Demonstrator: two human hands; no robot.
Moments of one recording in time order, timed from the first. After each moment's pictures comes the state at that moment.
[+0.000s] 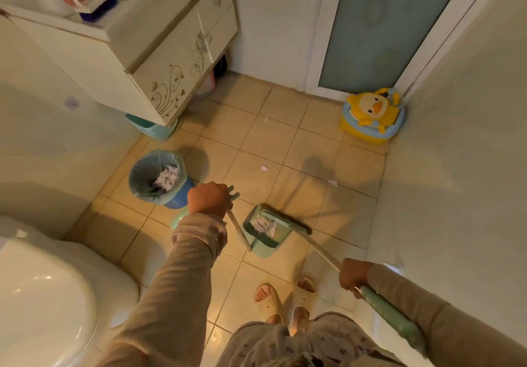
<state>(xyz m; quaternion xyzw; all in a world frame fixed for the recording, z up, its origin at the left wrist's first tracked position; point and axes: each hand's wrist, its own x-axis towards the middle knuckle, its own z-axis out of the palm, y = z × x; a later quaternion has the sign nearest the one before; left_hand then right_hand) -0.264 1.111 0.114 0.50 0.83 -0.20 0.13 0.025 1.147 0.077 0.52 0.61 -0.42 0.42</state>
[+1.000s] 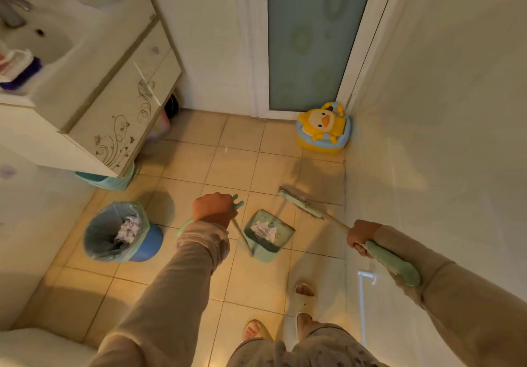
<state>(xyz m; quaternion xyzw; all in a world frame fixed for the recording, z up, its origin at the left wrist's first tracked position) -0.189 1.209 0.130 0.60 0.77 -0.19 0.11 0.089 1.247 0.126 0.67 0.53 -0.45 0.27</state>
